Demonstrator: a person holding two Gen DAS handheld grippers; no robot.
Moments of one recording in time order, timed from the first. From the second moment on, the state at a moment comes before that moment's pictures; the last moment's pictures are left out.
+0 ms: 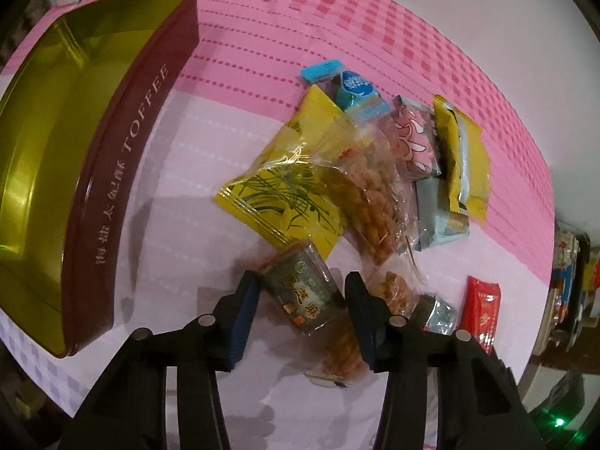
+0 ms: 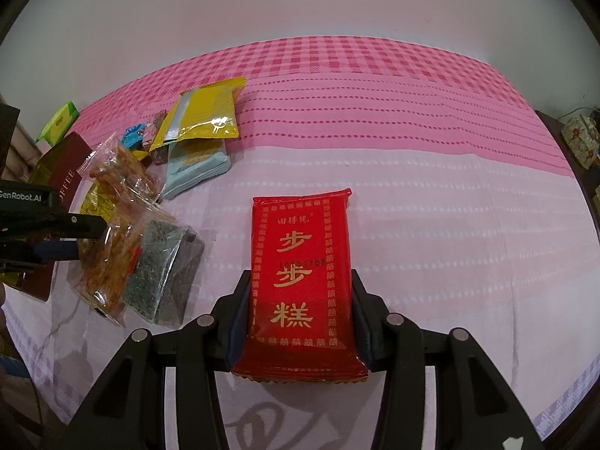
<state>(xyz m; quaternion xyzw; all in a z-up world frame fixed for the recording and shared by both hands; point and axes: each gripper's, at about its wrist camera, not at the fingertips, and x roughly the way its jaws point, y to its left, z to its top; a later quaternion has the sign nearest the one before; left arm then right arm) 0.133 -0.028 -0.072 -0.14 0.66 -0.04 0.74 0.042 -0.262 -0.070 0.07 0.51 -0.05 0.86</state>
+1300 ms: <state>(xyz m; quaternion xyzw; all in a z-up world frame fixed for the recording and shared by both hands) 0.074 0.036 0.036 0.02 0.57 -0.13 0.81 0.044 -0.247 -0.072 0.03 0.51 -0.07 0.86</state>
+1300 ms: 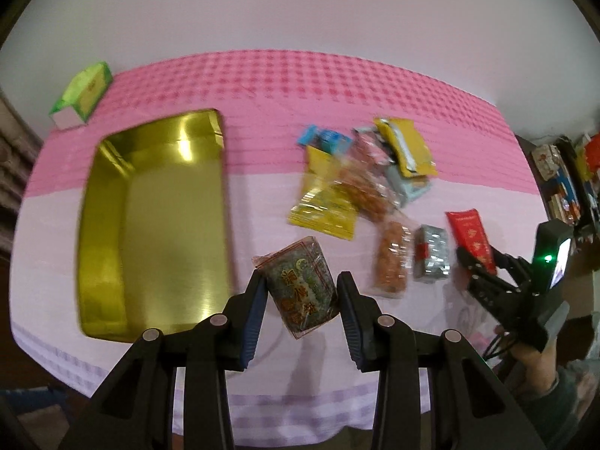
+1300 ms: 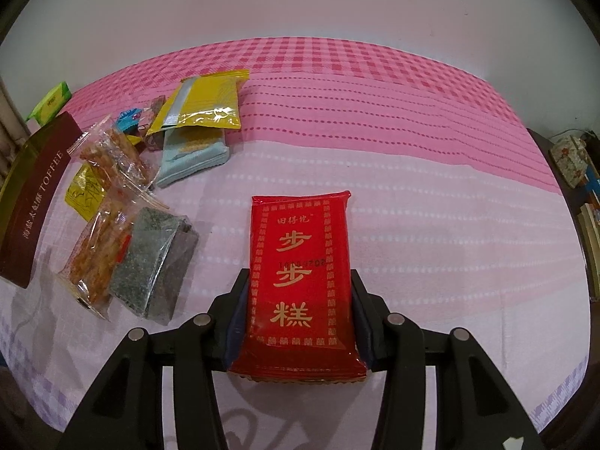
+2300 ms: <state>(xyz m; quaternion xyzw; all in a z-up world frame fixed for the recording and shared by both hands) 0.106 0.170 -0.050 0.03 0.59 -0.02 0.81 0.040 -0.240 -0.040 0.07 0.48 -0.12 0.87</state>
